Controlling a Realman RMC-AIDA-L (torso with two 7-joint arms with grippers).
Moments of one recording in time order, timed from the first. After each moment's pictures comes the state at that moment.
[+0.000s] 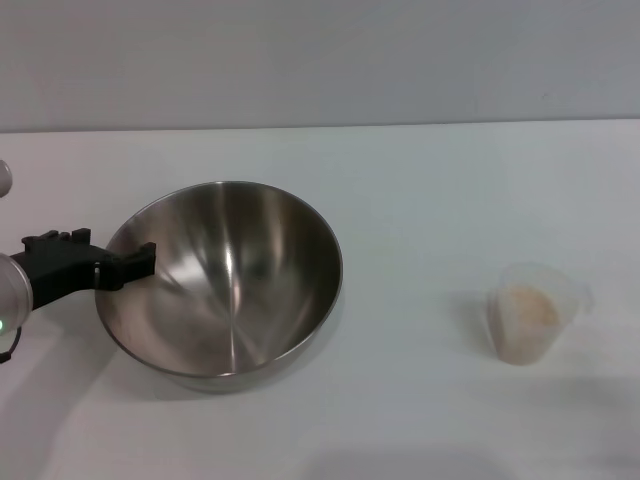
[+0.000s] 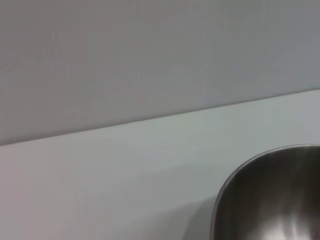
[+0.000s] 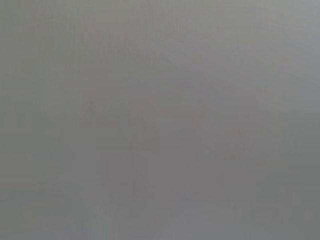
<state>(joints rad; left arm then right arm) -0.03 -2.07 -1.51 -1.57 2.51 -0.69 0.43 0.07 2.09 0.47 0.25 -1.88 -1.78 0.00</state>
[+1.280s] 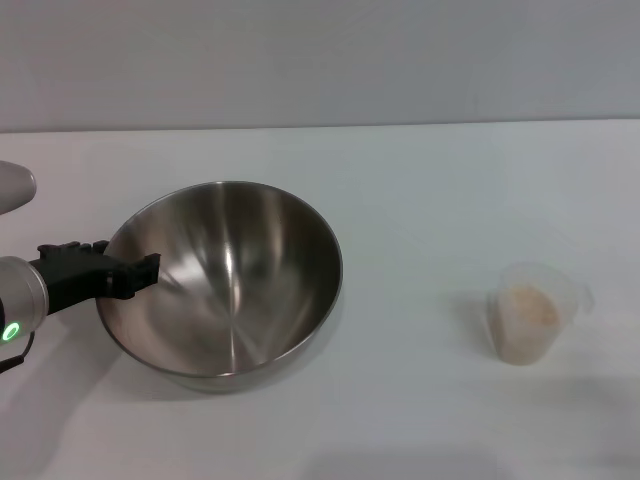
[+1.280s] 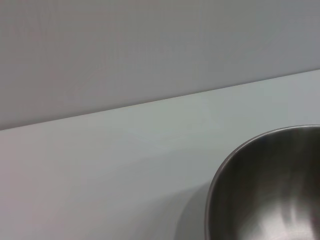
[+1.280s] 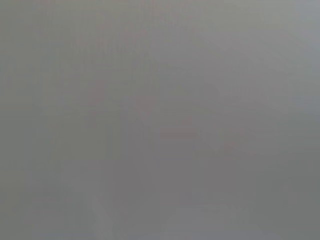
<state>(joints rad) -0.07 -2.07 -1.51 -1.51 2.52 -0.70 0.43 0.07 2.09 0.47 0.25 -1.88 -1.78 0.00</state>
